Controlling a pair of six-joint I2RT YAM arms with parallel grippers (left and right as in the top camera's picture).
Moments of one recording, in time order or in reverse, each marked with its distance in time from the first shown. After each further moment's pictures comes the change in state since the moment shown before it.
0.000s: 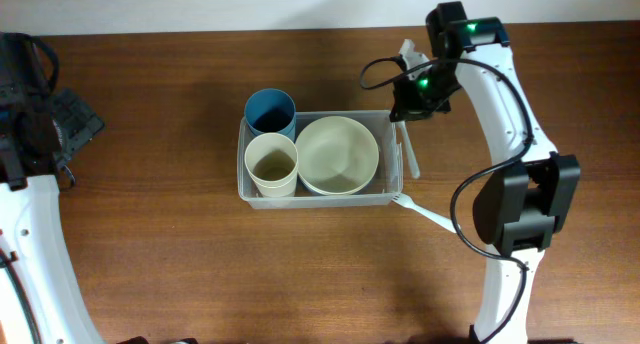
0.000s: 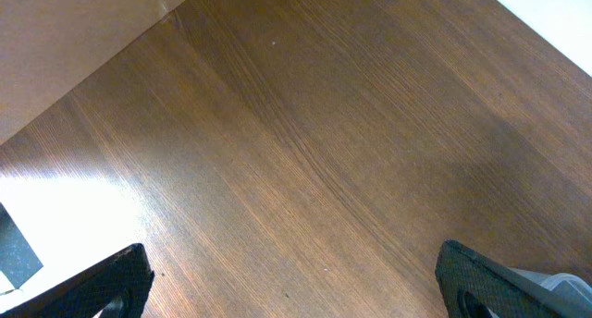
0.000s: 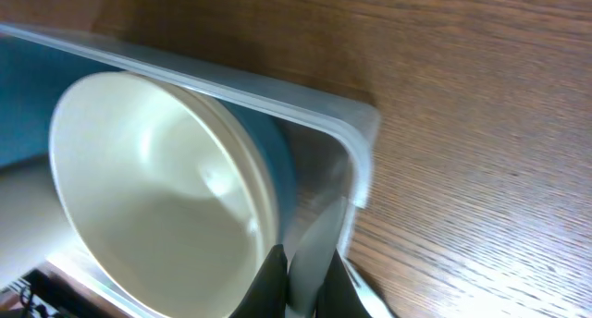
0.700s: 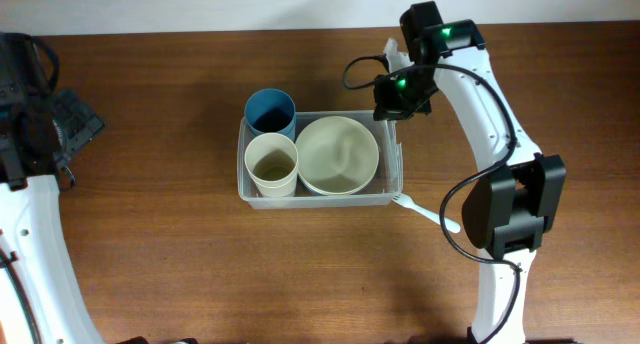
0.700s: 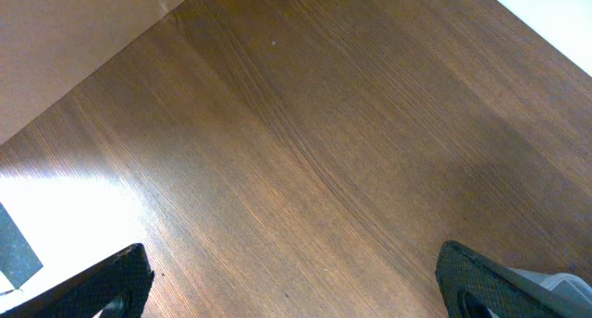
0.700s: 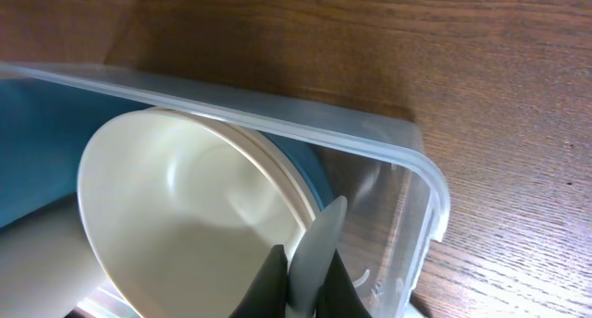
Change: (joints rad) left arm 0.000 0.000 0.000 0.000 0.000 0.000; right arm 0.077 0.000 0.000 0.060 0.051 0.160
